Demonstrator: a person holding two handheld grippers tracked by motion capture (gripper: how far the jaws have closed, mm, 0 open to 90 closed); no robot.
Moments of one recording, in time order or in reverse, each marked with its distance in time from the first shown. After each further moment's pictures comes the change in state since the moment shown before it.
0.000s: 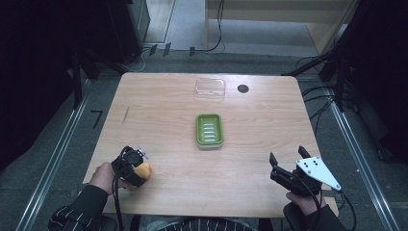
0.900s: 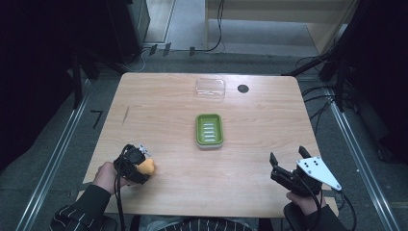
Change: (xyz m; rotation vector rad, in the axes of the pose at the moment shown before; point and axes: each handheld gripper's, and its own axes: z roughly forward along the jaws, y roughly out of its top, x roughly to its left) left arm -0.006 0.006 -0.008 -0.097 0.019 -0.013; right arm 0.000 0.000 0.000 0.000 -0.001 0.004
